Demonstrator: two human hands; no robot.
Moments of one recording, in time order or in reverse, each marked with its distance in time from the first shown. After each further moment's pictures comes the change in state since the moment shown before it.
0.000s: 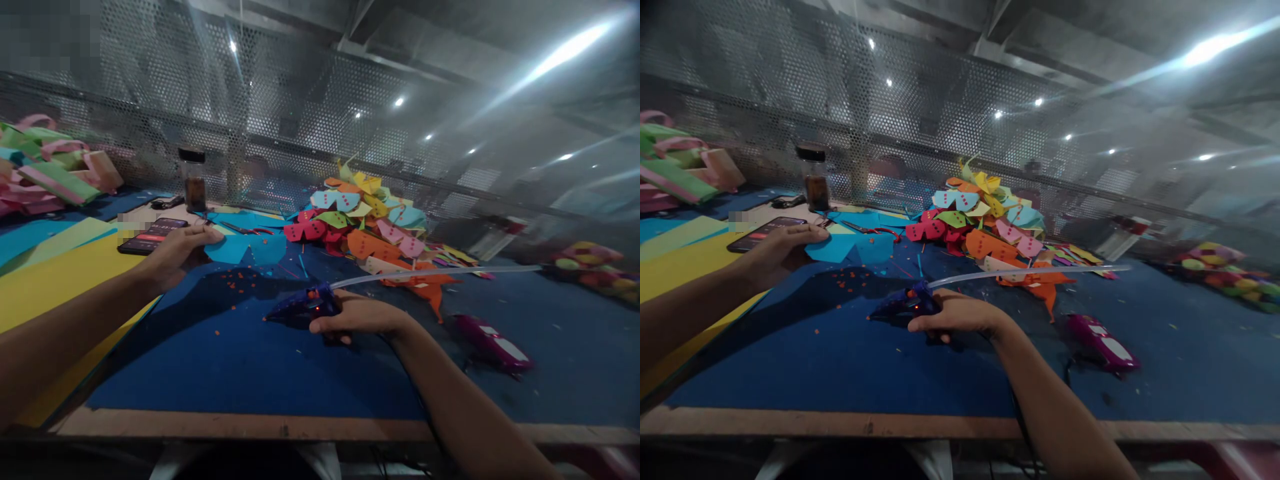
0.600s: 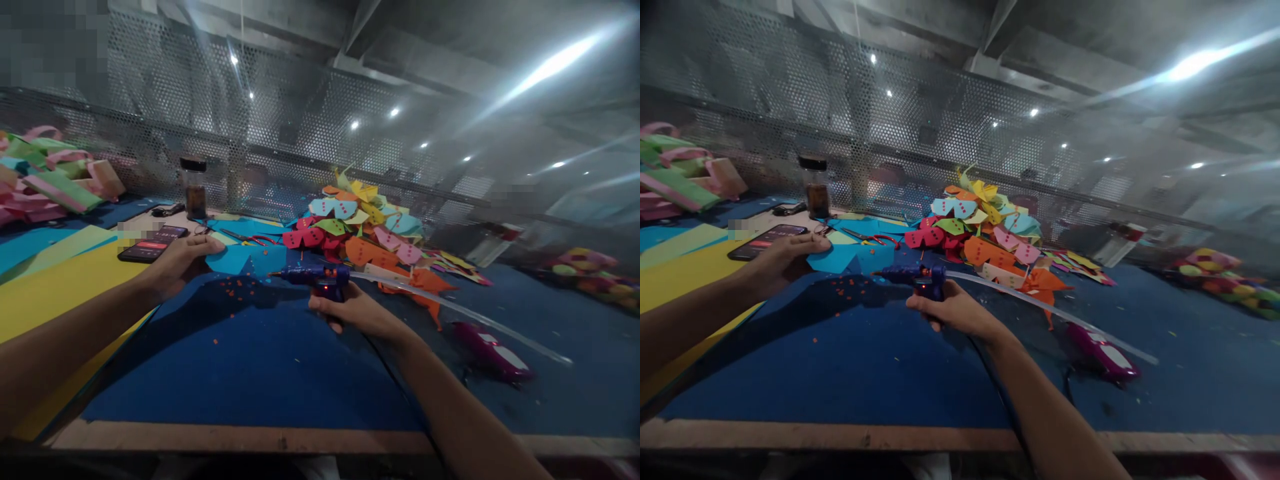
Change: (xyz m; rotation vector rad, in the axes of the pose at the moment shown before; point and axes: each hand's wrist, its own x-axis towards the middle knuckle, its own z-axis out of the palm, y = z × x) left_hand -0.007 0.005 0.007 0.010 -0.057 -0.028; right_hand 0.005 0.001 0.009 0.202 0.389 -0.199
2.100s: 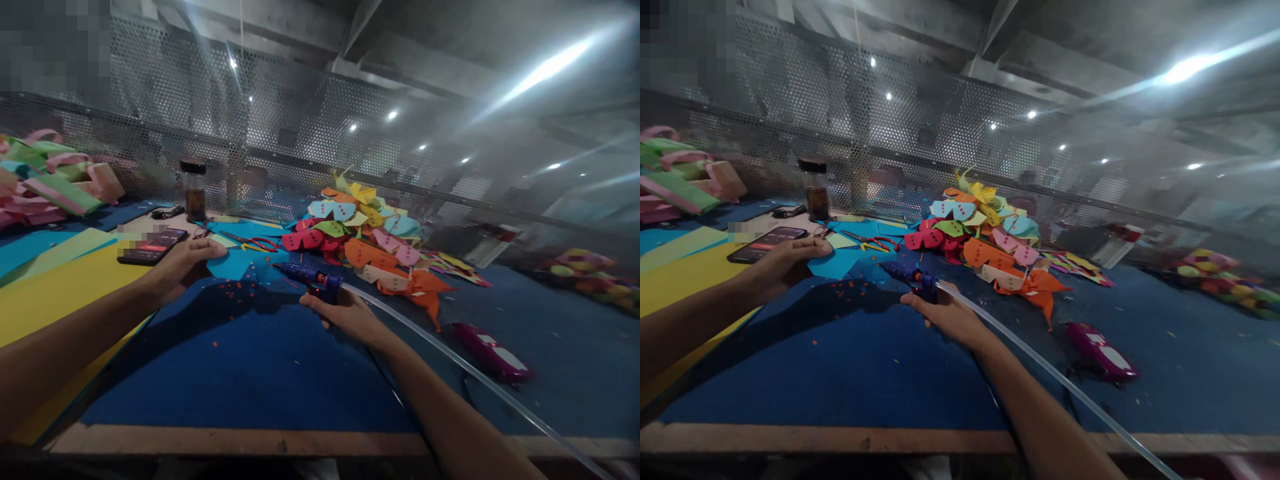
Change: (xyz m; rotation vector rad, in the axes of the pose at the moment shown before) left_hand -0.001 -0.003 0.001 -0.021 -0.021 -0.019; right_hand 0.003 -0.002 0.012 -0.226 0.135 -0.071
